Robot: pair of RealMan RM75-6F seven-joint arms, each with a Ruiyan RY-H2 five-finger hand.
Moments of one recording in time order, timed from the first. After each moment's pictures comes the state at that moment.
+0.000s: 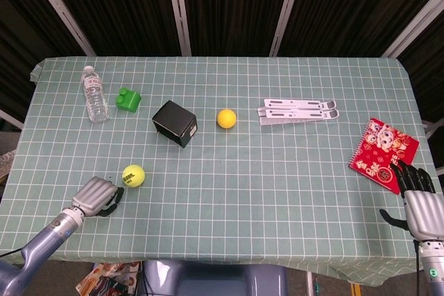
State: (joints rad) left arm -0.49 -1.30 0.04 -1.46 1.53 0.86 0.09; right arm 0.10 -1.06 0.06 -1.60 -1.43 1.37 0.01
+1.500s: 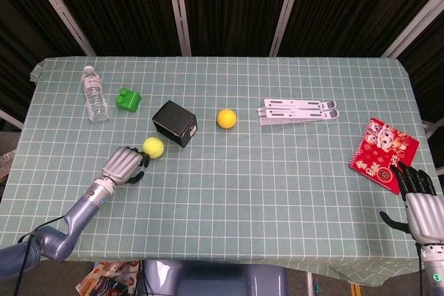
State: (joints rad) left arm -0.64 -1.57 -0.07 -1.15 1.43 0.87 0.09; right arm 0.09 -1.04 0.04 -1.61 -1.46 1.39 0.04
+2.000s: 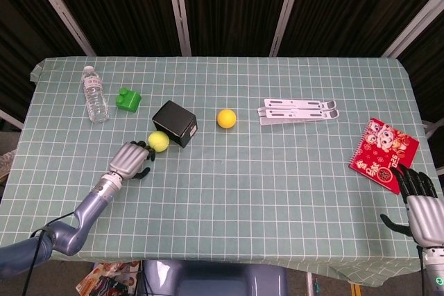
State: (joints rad) left arm -0.68 -1.62 -0.10 -1.12 1.37 0.86 0.14; right arm 0.08 -1.02 0.03 -1.62 -1.48 1.40 0.06
